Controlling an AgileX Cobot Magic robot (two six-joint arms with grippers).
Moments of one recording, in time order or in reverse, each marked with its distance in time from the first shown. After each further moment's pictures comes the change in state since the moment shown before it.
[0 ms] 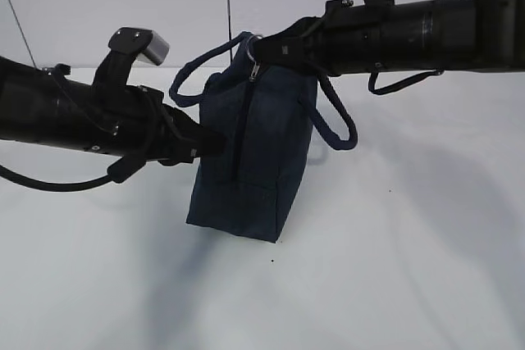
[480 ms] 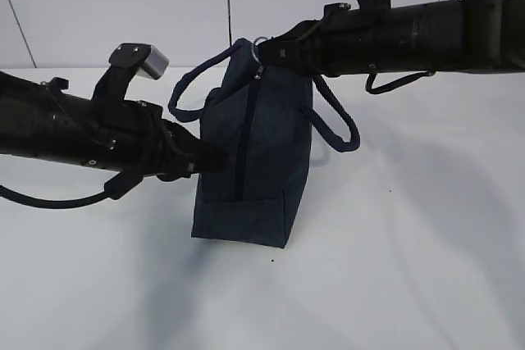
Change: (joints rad) left arm 0.000 0.000 0.040 -0.007 0.043 -0.010; right arm 0.000 0.036 -0.031 0.012 -0.064 -0.025
